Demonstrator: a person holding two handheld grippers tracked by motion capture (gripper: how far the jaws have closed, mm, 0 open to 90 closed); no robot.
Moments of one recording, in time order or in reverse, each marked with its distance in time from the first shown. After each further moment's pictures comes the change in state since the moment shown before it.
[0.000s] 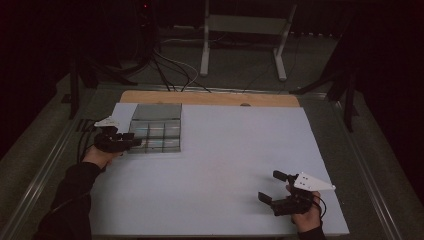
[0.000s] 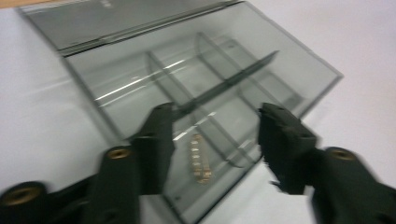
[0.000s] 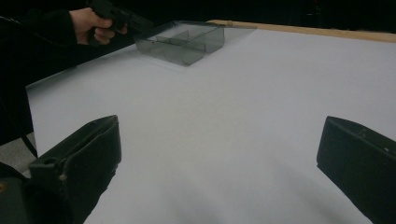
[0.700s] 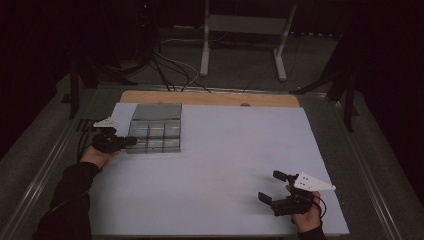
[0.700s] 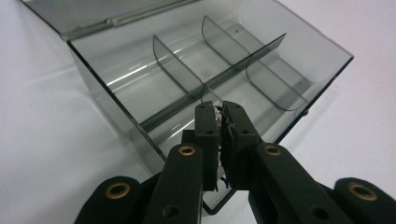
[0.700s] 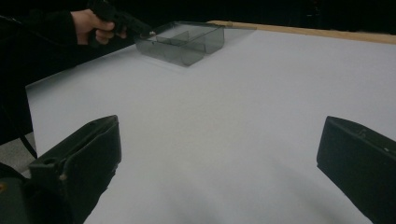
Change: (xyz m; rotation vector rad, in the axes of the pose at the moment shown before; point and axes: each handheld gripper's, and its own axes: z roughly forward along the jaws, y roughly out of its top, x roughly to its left) left arm 0.015 -0.009 0.003 0.038 0.004 0.000; right arm 0.000 0.000 0.000 -0.002 -0.002 -0.004
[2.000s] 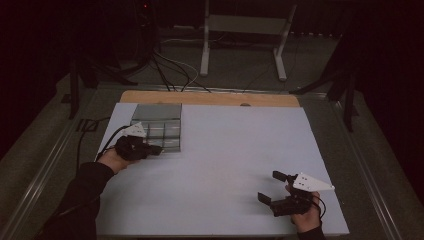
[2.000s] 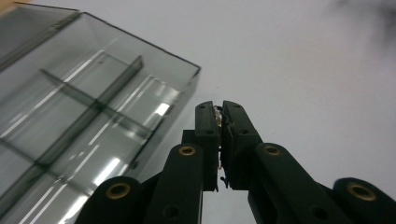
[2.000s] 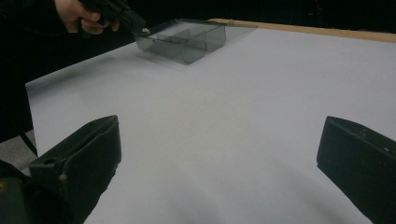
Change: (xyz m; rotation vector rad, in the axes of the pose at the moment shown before) left arm -0.087 0.035 0.007 0.084 -0.179 0.293; right arm 0.001 0.000 0.001 0.006 0.002 -0.006
